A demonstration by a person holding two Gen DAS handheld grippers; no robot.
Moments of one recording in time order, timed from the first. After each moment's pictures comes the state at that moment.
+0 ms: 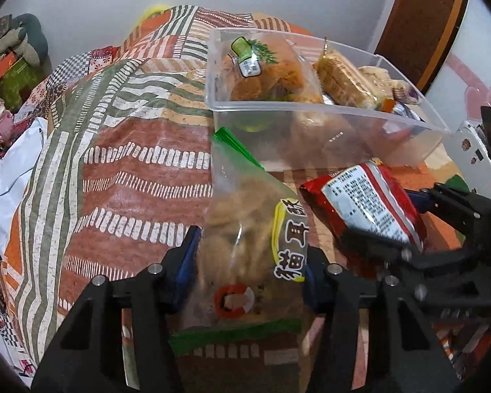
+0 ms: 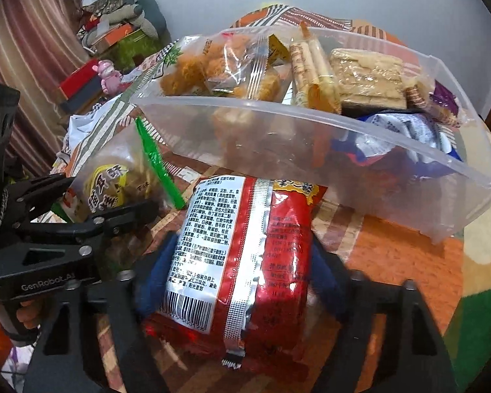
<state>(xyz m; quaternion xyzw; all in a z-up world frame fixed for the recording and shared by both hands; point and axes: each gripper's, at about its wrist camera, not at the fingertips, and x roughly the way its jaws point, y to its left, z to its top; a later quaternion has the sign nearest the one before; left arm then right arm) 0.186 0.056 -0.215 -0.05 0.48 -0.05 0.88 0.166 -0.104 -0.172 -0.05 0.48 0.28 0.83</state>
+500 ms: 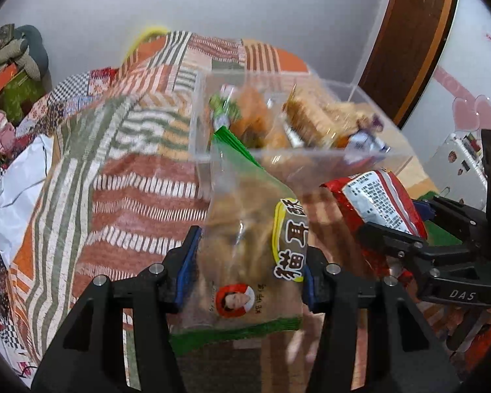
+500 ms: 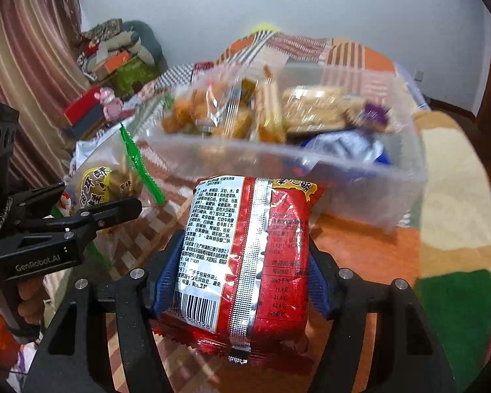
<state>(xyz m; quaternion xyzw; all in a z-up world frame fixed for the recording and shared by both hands) 0.172 0.045 -0.165 -0.05 0.43 -0.06 0.90 0.148 -0.148 -0.137 -0.02 0.44 0.27 0.85</state>
